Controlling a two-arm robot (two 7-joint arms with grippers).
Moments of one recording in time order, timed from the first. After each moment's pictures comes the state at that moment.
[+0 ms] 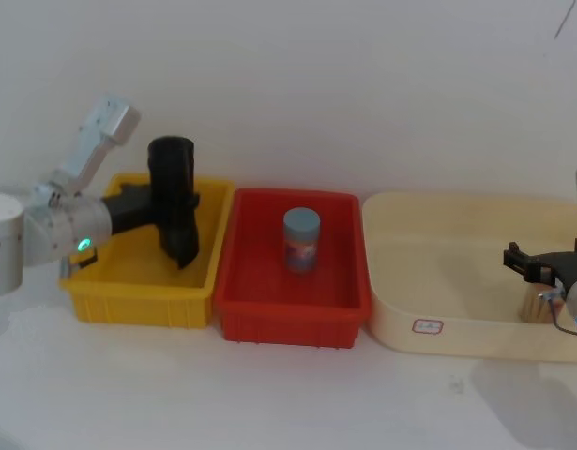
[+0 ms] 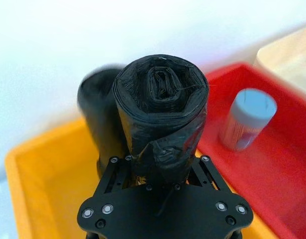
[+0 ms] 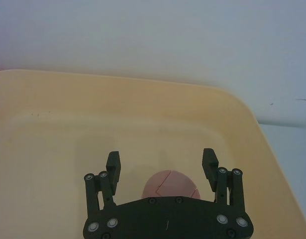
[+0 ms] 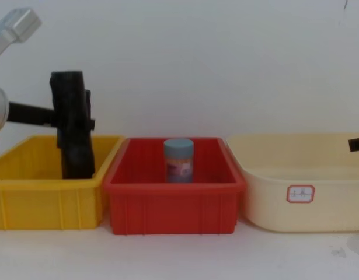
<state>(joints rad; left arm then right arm) -0.70 0.38 0.36 -1.11 -0.39 0.35 -0.49 0.41 0.22 -0.16 -1.45 0.10 0.58 -0.05</state>
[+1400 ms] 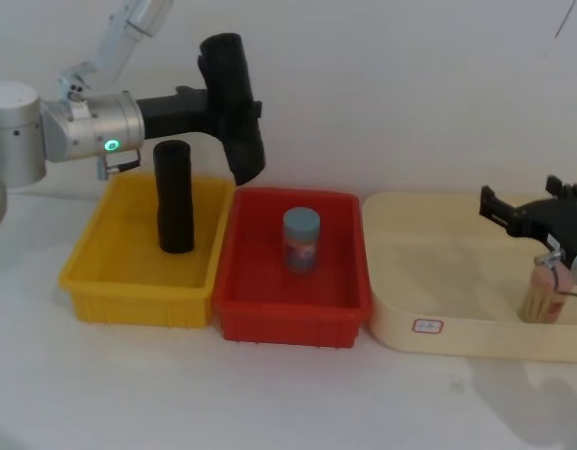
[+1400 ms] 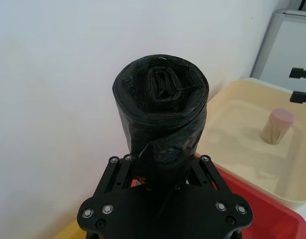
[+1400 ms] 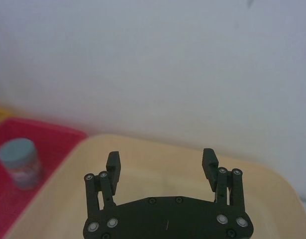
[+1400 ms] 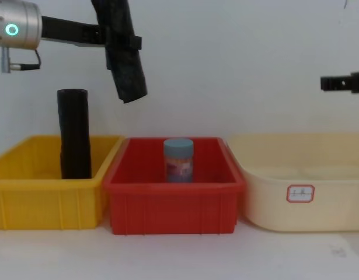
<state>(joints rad) -1.01 0.31 0.45 -0.87 -0.46 0.24 -0.81 0.38 0.27 -0.15 -1.58 0.18 0.44 0.16</state>
